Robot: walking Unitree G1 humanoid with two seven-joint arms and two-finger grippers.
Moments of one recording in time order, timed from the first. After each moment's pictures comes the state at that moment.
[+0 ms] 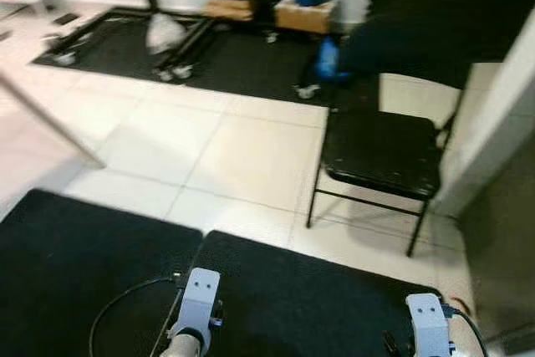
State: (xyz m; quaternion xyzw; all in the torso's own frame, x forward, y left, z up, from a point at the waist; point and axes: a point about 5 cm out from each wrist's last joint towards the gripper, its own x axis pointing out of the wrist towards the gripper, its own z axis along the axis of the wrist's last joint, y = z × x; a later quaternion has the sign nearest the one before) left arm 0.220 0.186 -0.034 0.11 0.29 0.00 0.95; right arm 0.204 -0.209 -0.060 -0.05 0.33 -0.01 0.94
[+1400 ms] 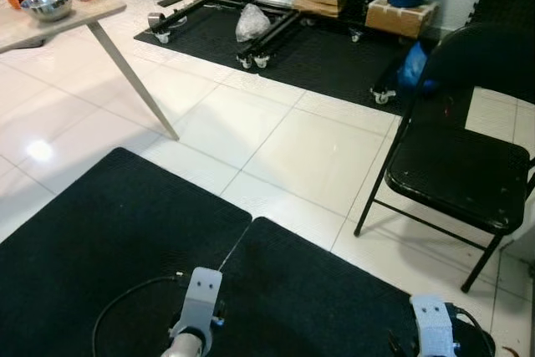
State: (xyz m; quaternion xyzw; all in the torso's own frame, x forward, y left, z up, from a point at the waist) left arm 0.218 0.186 -0.035 0.12 0.29 -0.01 0.95; right arm 0.201 -0.209 -0.062 -0.04 0.34 -0.01 0.94
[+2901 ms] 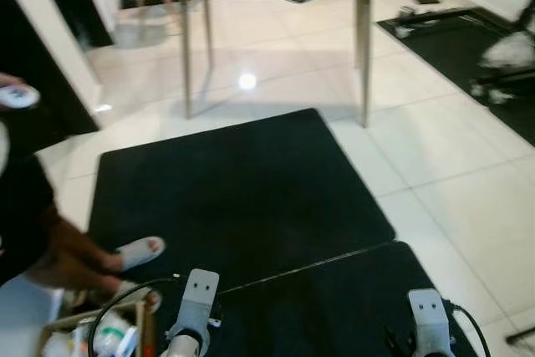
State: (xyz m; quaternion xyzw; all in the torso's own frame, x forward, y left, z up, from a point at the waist) left arm 0.218 0.188 -0.035 0.11 0.29 0.00 0.95; right arm 0.201 -0.212 -0.061 -0.05 0.33 -0.01 0.94
